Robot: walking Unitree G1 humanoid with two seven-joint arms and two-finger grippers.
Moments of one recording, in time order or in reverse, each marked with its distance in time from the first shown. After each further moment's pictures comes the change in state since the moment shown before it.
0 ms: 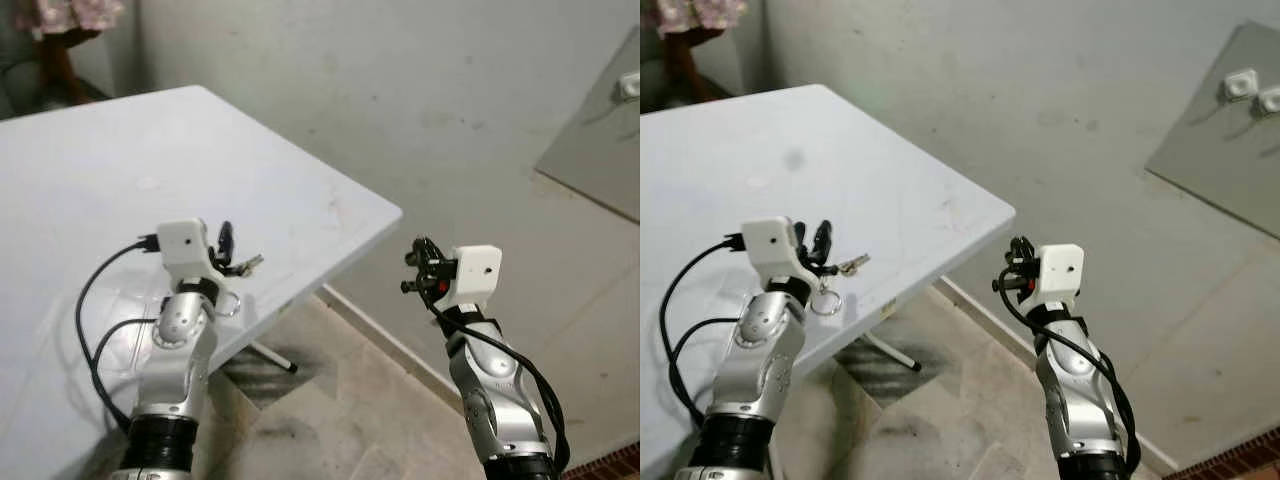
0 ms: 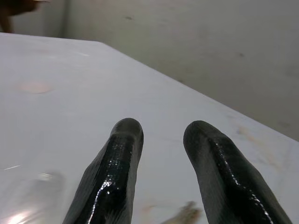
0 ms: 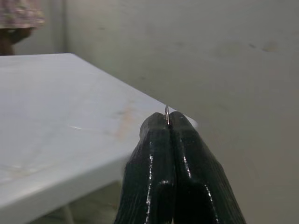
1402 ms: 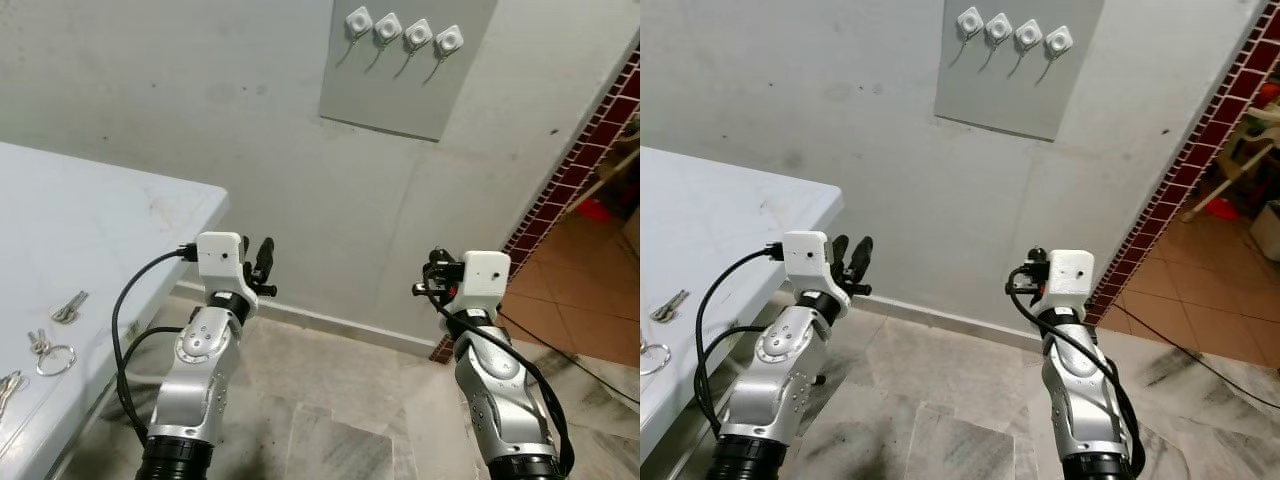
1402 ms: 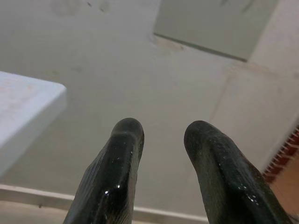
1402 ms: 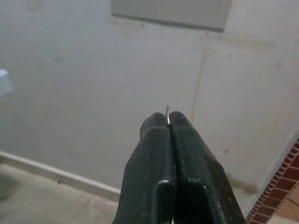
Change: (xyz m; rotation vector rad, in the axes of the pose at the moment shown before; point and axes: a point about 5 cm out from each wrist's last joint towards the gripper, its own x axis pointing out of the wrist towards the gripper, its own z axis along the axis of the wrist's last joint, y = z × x) left arm -0.023 -0.041 -0.016 -0.035 0.109 -0.277; right arm -0.007 -0.012 -0.016 -0.023 0.142 -0.123
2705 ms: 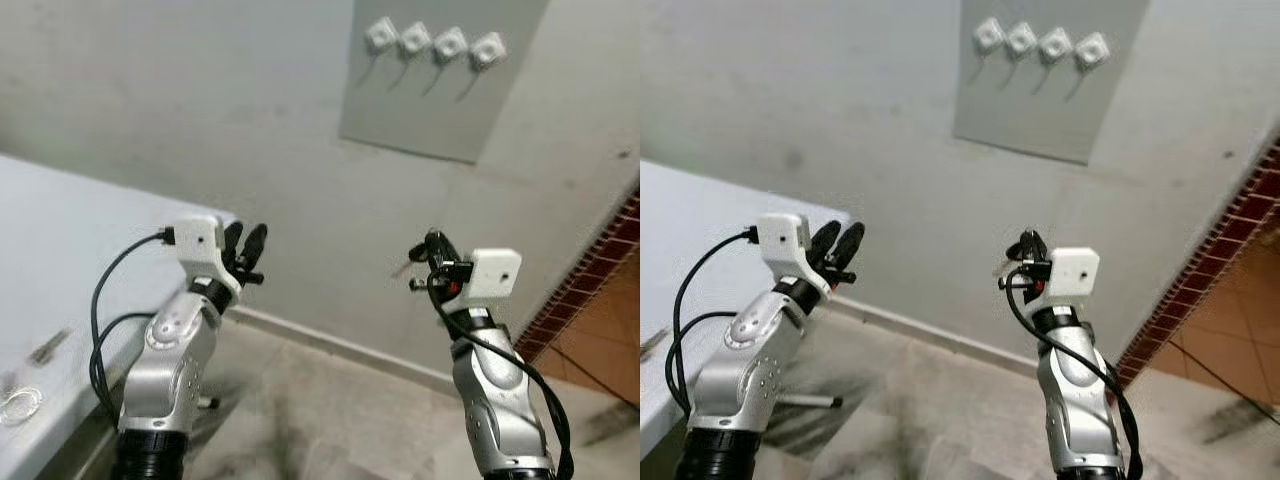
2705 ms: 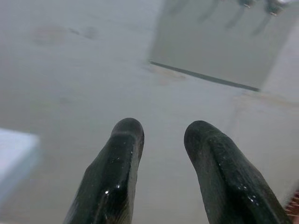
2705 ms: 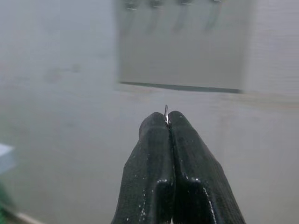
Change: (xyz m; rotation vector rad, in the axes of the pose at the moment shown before) left arm 0.000 0.018 0.029 -0.043 -0.057 -0.038; right arm -0.010 0.010 0.024 0.052 -0.232 0.070
